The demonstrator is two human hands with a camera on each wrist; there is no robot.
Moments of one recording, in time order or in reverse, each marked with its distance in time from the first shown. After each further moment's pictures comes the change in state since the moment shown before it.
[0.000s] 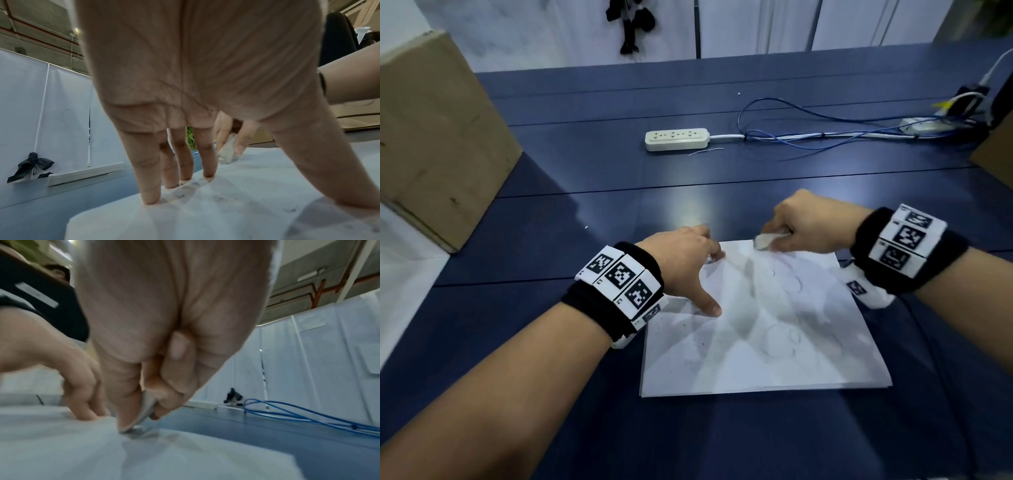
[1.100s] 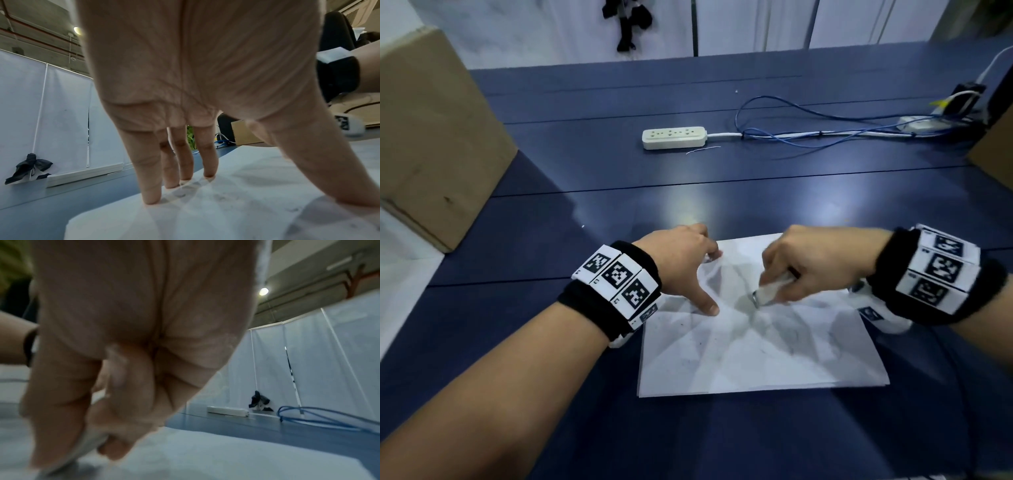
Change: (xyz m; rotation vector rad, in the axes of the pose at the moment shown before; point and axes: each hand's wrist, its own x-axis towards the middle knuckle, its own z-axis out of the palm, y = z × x) left_hand 0.000 0.000 -0.001 0.014 -0.003 -0.009; right_hand -0.029 -0.026 0.009 0.074 -0.196 -0.245
